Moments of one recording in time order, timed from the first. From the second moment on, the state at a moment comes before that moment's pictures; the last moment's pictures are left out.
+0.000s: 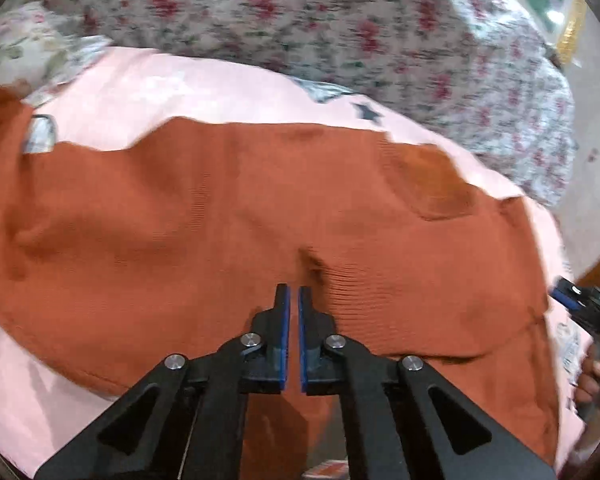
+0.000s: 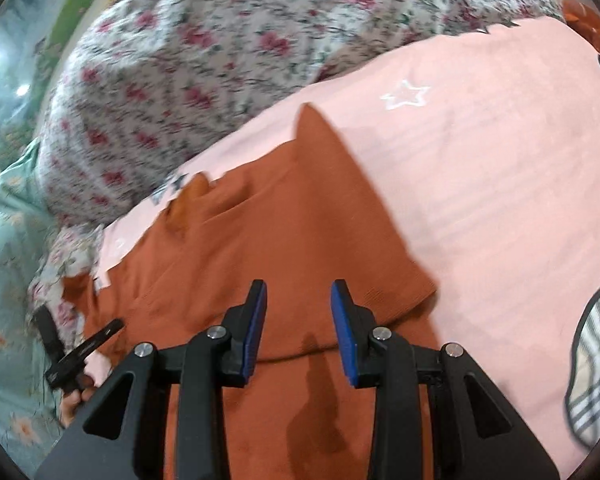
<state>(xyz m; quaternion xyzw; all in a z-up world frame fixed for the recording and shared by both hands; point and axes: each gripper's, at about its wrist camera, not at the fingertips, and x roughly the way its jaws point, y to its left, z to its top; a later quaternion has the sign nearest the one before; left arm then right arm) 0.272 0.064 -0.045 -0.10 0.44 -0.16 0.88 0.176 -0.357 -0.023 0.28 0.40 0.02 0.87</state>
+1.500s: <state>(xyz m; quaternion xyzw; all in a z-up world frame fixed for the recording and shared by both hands) 0.275 0.022 -0.060 -0.04 0.44 -0.14 0.89 0.238 -0.383 -0.022 0.18 0.41 -0.01 0.90</state>
